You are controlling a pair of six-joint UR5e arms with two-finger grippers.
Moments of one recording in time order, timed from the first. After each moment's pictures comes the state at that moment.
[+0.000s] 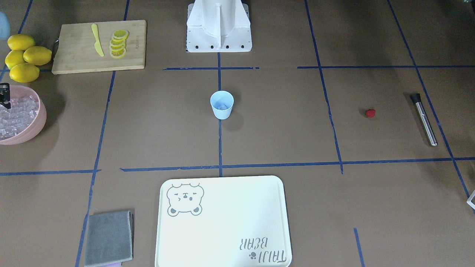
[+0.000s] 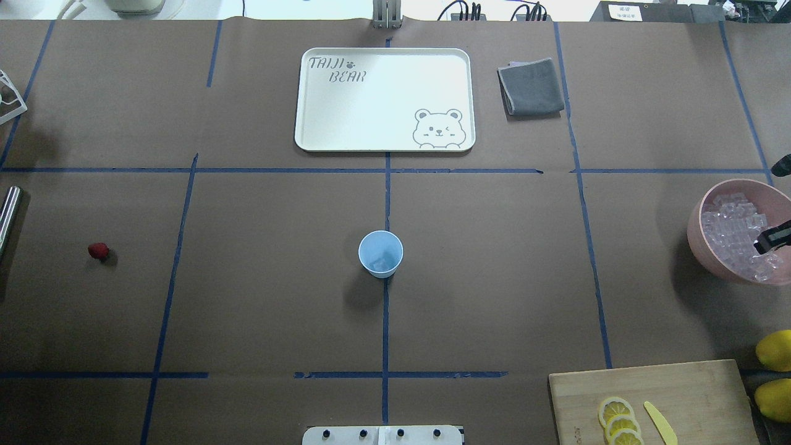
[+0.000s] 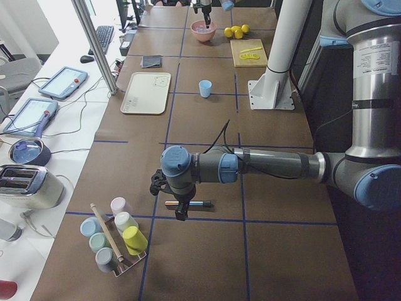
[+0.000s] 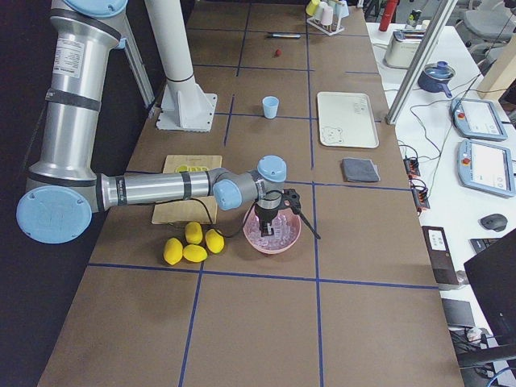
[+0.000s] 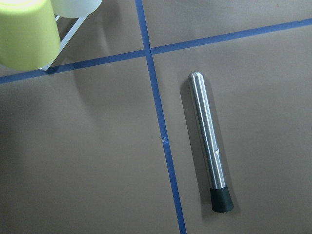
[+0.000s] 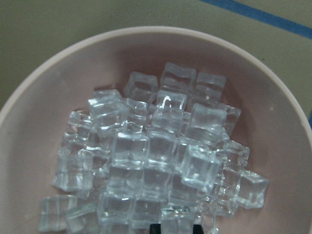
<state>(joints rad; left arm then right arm) -1.55 -1.47 -1.72 -1.49 -2.39 0.20 1.10 -1.77 1.84 -1.32 2.19 0.28</state>
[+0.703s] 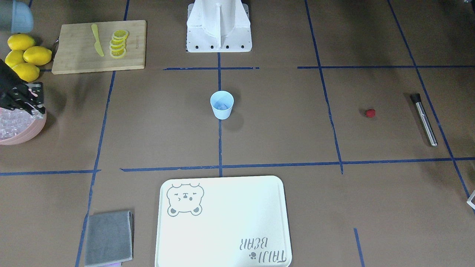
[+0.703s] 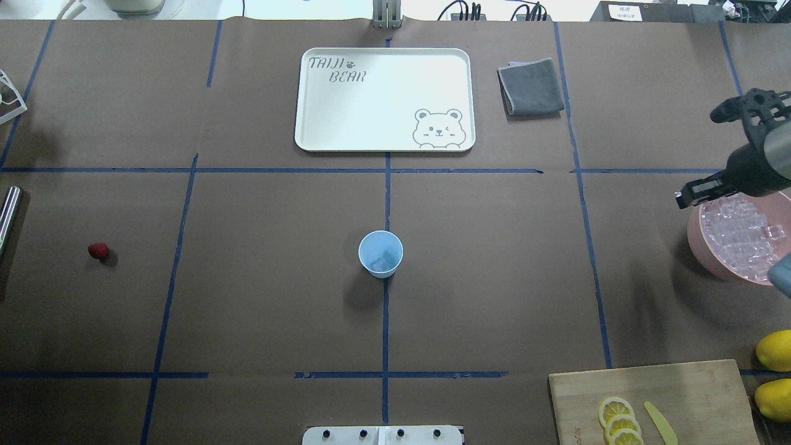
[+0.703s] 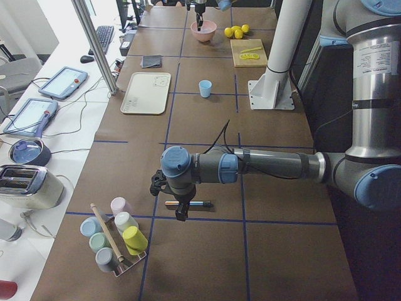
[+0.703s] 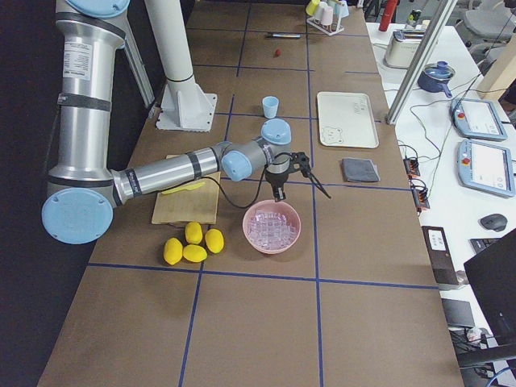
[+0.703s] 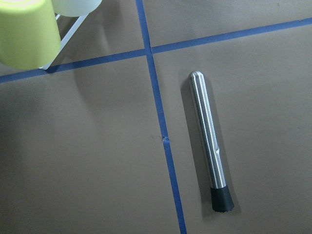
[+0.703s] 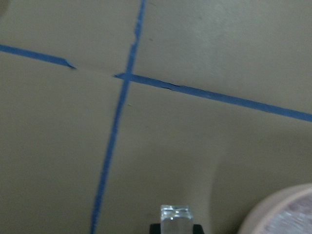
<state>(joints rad) -1.55 -1.47 -1.72 -1.49 -2.39 0.20 0.98 -1.54 1.95 -1.33 2.18 0.63</state>
